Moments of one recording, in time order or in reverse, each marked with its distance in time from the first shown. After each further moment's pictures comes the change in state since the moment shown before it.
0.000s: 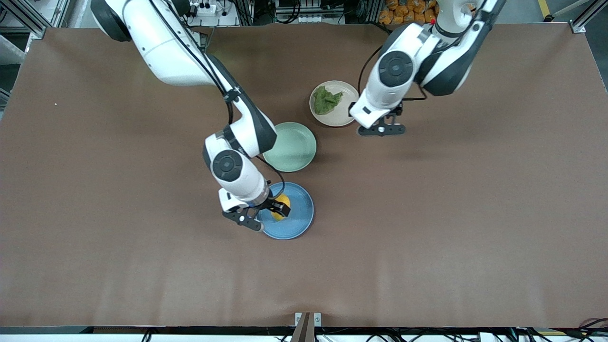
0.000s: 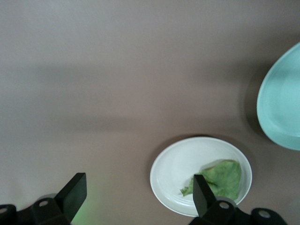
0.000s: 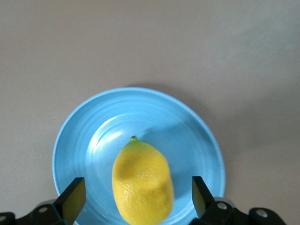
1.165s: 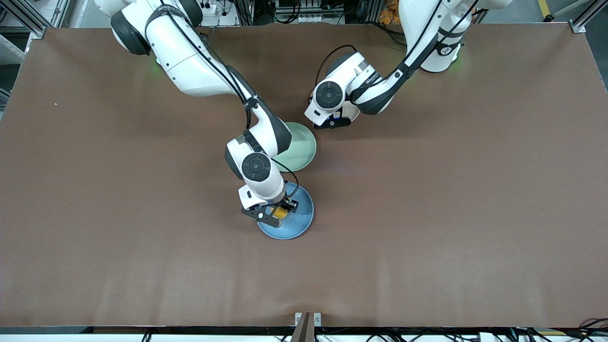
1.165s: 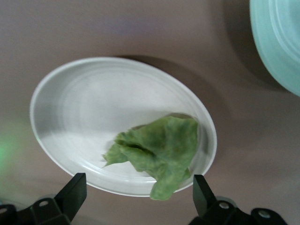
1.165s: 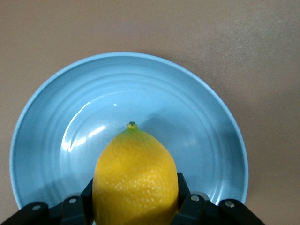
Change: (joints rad) left arm -0.237 0.348 -0.002 0.057 -0.098 0.131 -0.236; right arm 0.032 0.087 0.010 0.071 -0.096 -0.045 0.072
